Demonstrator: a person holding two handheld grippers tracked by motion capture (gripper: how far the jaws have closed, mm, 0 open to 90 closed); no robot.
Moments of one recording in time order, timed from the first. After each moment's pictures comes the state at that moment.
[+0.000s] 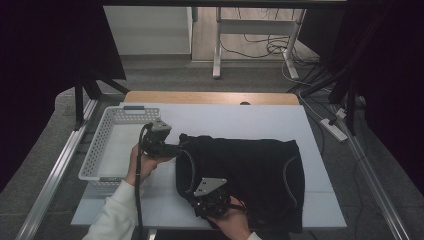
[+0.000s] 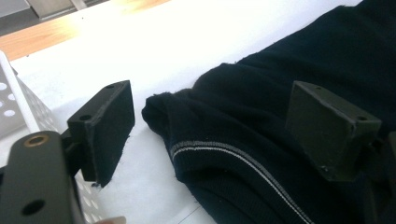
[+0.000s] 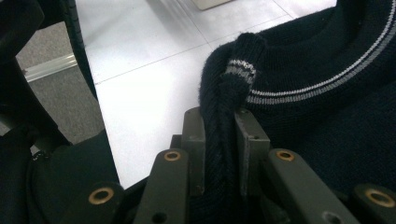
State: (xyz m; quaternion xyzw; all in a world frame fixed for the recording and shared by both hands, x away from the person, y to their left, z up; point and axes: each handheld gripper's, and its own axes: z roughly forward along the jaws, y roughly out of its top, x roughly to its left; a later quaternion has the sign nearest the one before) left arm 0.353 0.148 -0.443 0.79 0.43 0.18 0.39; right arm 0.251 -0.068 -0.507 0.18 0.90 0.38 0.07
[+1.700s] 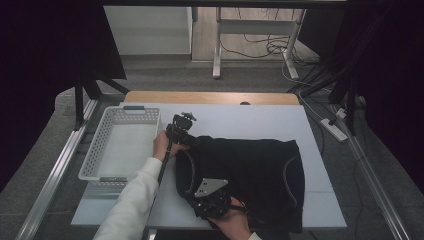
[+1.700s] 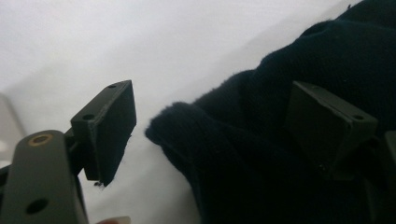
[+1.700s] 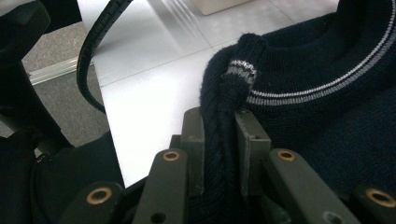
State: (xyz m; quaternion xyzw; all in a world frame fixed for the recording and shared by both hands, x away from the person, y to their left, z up) left arm 0.450 0.095 -0.495 0.83 0.50 0.12 0.20; right arm 0.249 -0.070 -0.507 0.18 0.90 0.39 0.07
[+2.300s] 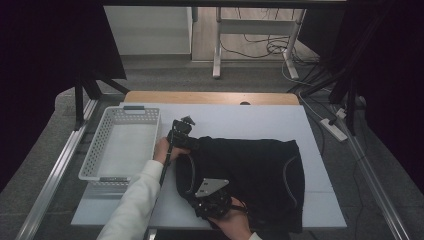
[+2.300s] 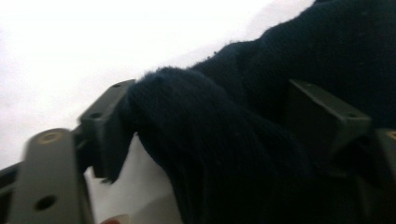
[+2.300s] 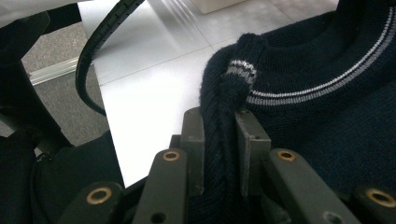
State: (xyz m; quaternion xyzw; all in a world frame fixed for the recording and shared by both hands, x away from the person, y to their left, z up) left arm 0.452 0.099 -0.516 0.83 0.52 0.07 0.20; right arm 0.249 -0.071 -0.507 0.18 0.90 0.39 0.07
